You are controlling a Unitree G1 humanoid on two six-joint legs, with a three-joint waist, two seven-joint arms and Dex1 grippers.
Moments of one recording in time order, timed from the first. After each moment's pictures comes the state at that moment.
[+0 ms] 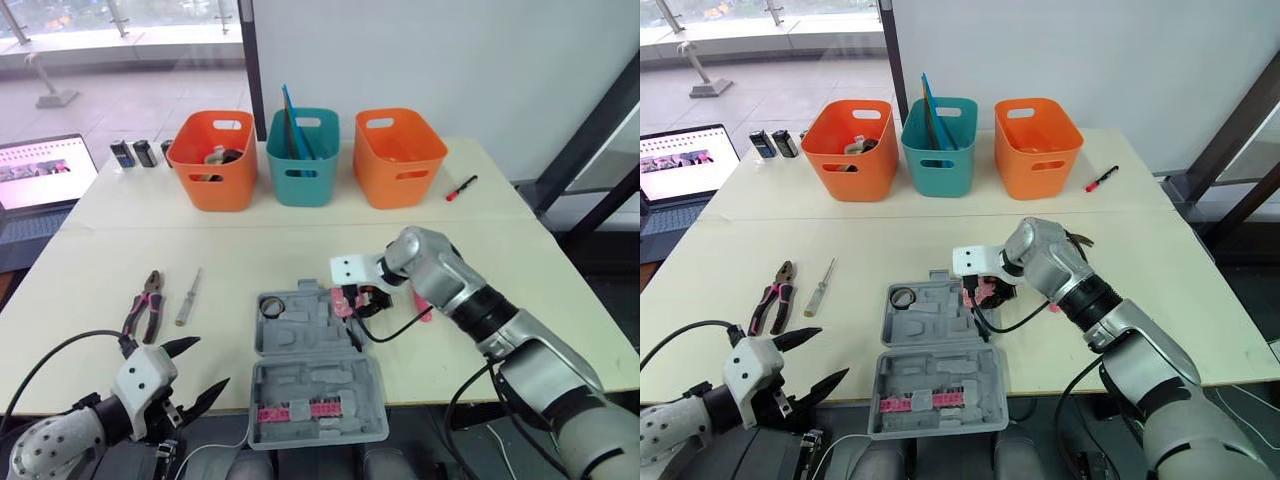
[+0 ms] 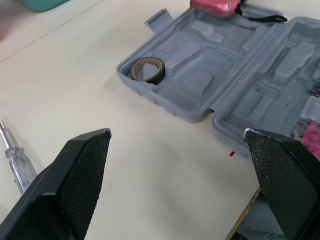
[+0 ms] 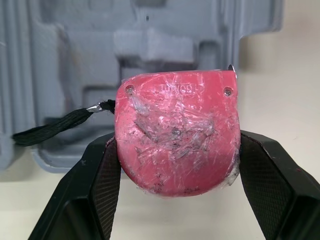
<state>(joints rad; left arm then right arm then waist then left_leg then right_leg) 0.50 0.62 0.28 -0.48 -0.29 0.07 -0.80 -0.94 -0.48 0.66 0.35 -0.35 0.45 1.27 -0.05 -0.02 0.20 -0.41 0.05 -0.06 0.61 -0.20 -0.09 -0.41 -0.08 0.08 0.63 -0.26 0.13</state>
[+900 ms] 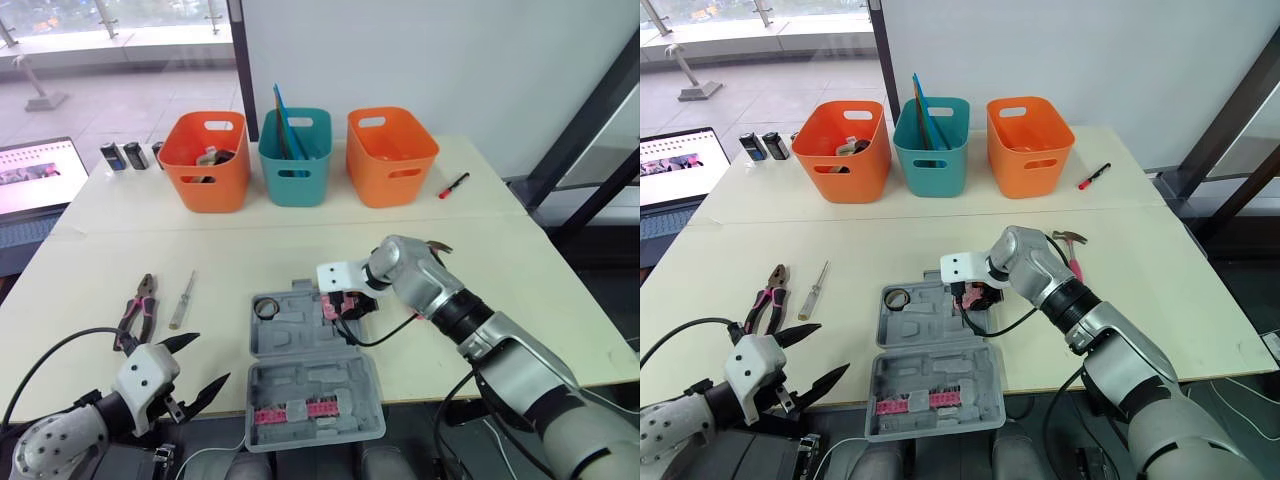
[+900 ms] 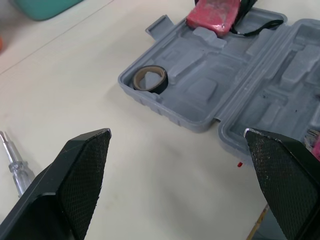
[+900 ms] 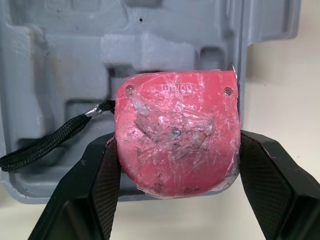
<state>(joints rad) 0.47 0.62 0.26 -0.47 -0.27 0.08 -0.78 -0.94 -0.41 0.66 0.42 -0.38 0.39 1.22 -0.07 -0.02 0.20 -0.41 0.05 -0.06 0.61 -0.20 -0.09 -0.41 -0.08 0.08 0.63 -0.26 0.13</state>
